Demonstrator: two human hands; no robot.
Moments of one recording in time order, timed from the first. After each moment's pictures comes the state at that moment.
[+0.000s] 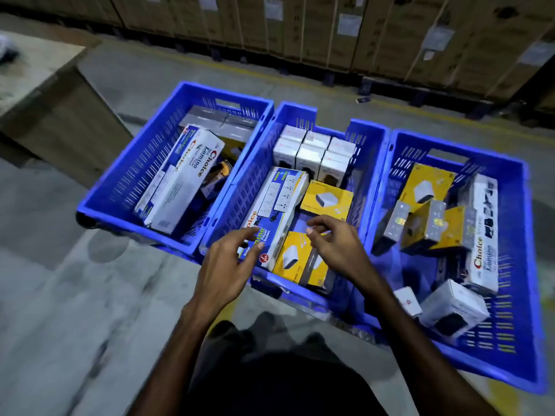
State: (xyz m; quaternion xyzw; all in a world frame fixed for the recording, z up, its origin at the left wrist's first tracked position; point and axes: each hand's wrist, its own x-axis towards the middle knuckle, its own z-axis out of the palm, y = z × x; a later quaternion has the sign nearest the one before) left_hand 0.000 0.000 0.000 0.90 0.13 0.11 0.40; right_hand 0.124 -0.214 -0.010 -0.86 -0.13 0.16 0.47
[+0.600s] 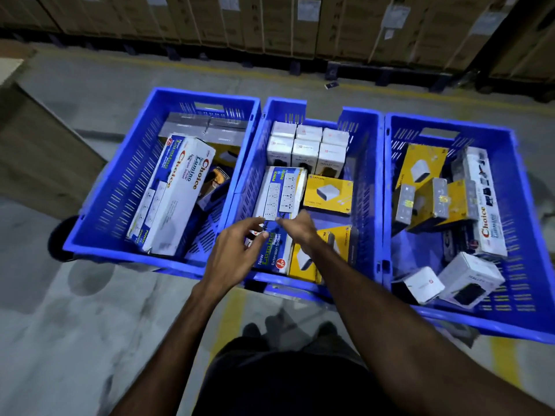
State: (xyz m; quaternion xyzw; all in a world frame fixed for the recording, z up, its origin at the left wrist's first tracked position) left_hand 0.052 0.070 -0.027 0.91 0.06 0.02 0.41; right_hand 0.173 -0.078 -0.119 -0.82 0.19 0.26 0.48
